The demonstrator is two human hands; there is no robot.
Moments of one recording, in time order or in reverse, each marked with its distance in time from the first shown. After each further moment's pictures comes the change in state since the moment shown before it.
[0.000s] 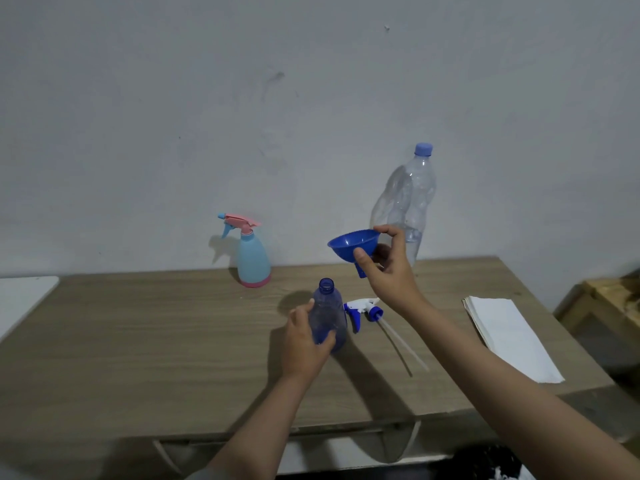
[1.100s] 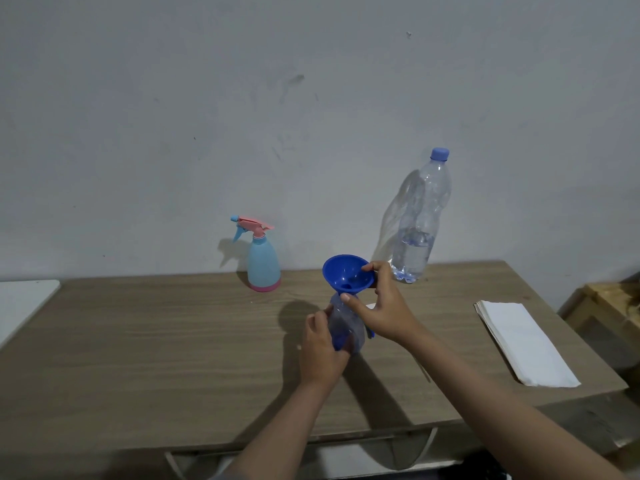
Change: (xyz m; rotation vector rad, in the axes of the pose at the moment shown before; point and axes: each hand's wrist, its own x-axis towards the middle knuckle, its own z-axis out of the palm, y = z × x) left_hand 0.004 -0.013 0.003 -0.022 -0.030 0.029; right_hand -0.023 0.029 0.037 -0.327 -0.129 -0.027
